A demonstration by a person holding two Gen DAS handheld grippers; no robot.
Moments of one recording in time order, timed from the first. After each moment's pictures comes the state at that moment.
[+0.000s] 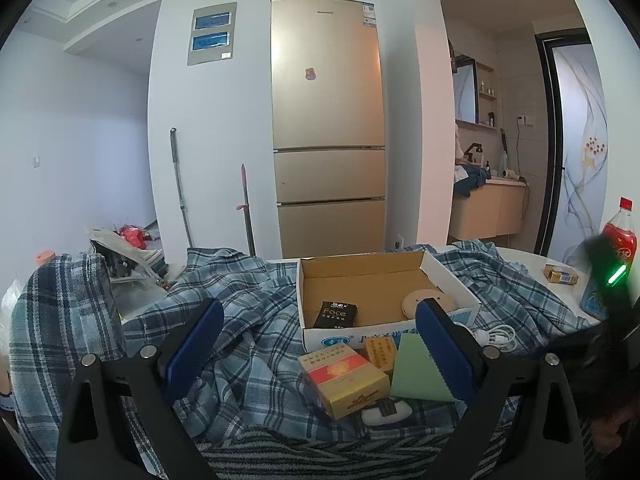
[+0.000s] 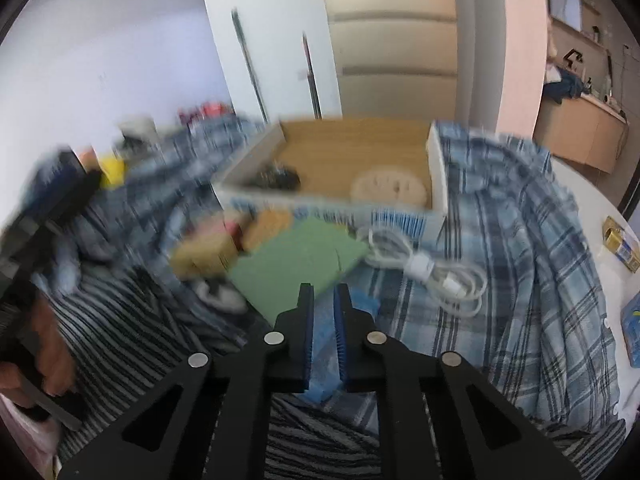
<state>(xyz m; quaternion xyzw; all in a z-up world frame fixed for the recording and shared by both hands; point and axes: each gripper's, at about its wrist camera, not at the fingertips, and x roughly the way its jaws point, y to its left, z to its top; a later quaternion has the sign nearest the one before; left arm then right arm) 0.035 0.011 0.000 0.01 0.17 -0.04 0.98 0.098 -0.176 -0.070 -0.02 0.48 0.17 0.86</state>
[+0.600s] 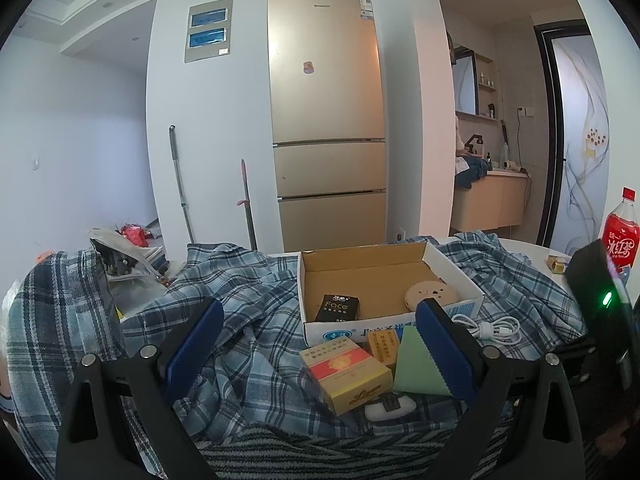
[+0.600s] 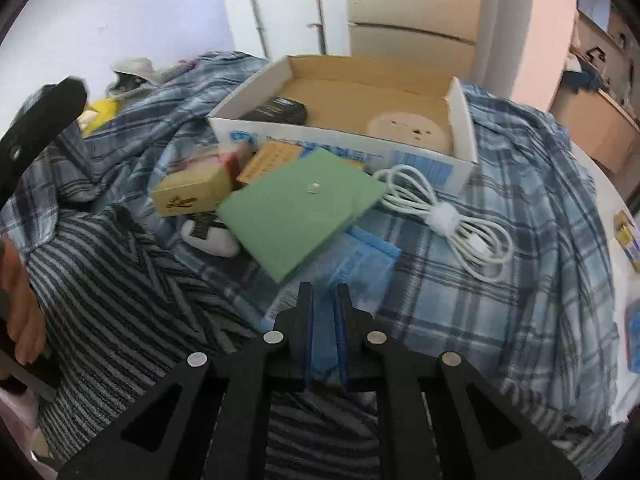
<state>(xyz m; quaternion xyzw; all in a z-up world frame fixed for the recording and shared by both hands) 0.038 0.011 -0.004 0.02 0.18 -0.03 0.98 0.093 -0.175 -0.070 -0.02 0.48 0.18 0.86</state>
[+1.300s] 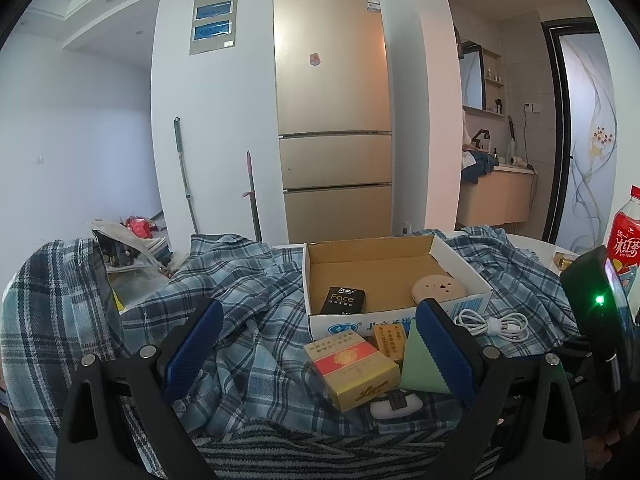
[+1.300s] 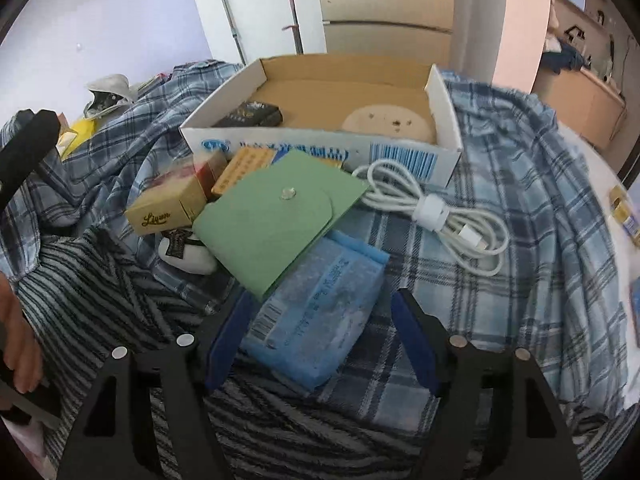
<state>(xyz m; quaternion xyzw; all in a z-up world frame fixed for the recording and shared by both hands) 0.043 0.012 -0.011 0.02 0.19 -0.02 0.98 0.100 -0.177 -0.089 -0.01 0.50 0.15 0.86</state>
